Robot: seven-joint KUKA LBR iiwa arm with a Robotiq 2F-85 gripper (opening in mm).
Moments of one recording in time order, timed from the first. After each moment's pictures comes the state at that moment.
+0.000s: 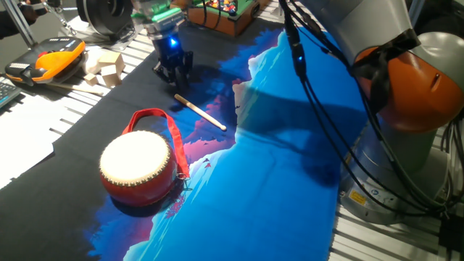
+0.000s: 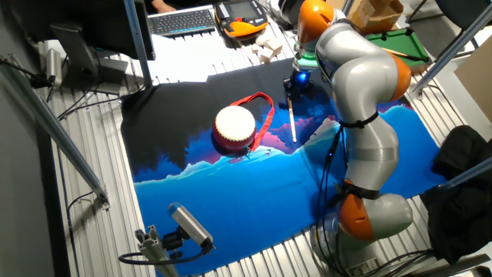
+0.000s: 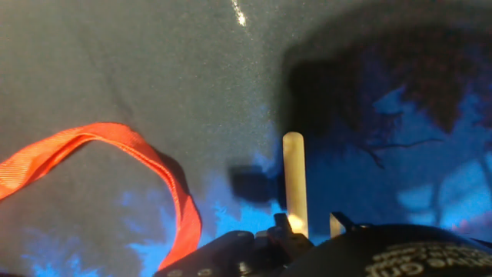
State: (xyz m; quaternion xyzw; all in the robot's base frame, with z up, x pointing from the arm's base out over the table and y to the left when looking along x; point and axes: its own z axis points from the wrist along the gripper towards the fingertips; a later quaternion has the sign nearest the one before) arm 0.604 -0.060 0.074 -0.17 -0.98 -0.03 0.12
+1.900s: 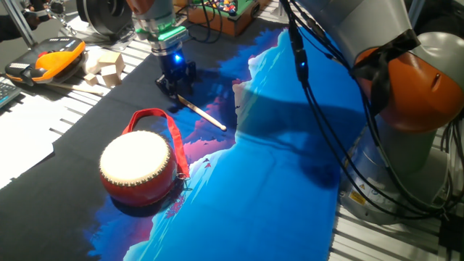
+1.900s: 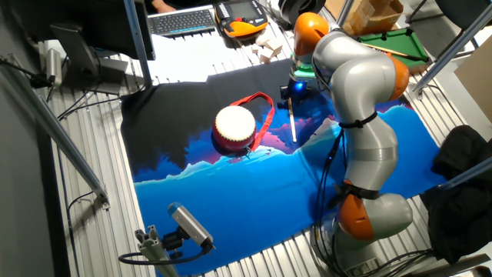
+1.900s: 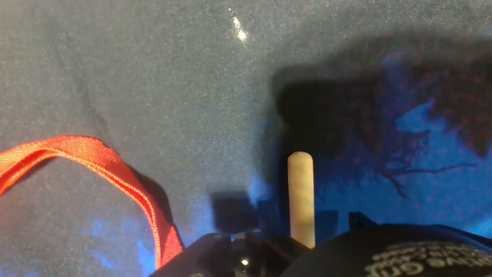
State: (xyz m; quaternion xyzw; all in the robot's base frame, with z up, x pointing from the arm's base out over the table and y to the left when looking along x) arm 0.605 -0.060 0.034 -0.16 -0.98 -0.02 0.10
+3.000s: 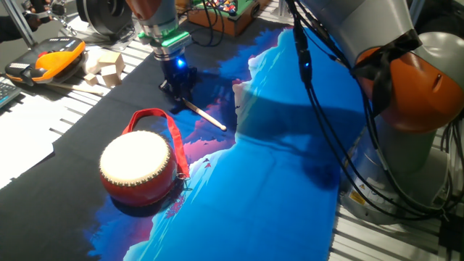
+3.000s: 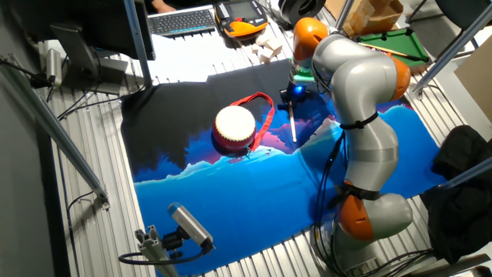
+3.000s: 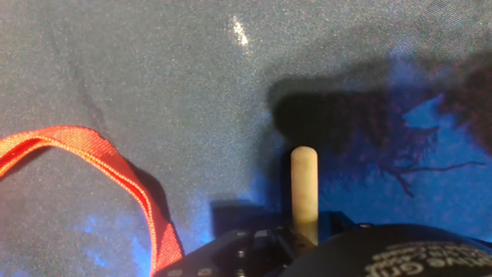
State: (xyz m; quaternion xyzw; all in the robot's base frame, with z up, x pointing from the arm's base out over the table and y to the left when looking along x) arm 0.600 -0.058 0.026 -0.15 -0.99 -0.02 0.09
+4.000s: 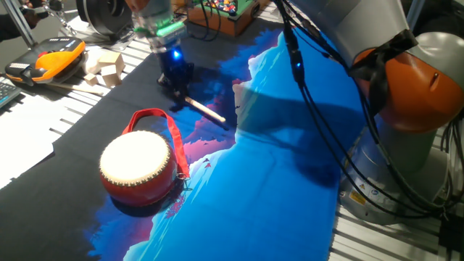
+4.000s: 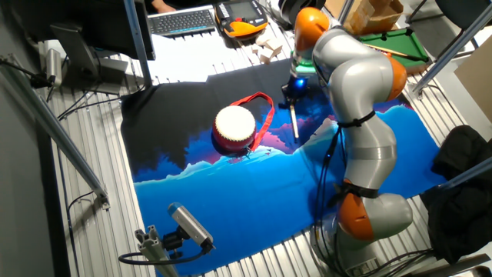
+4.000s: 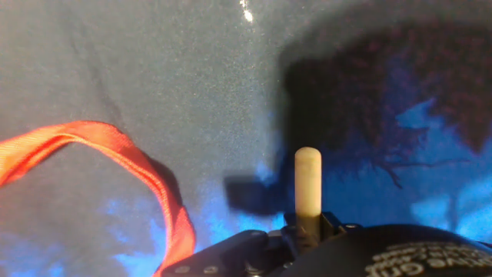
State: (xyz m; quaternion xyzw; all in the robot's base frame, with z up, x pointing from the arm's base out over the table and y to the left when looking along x) arm 0.606 -0.059 0.063 -0.16 -0.98 -0.04 0.14
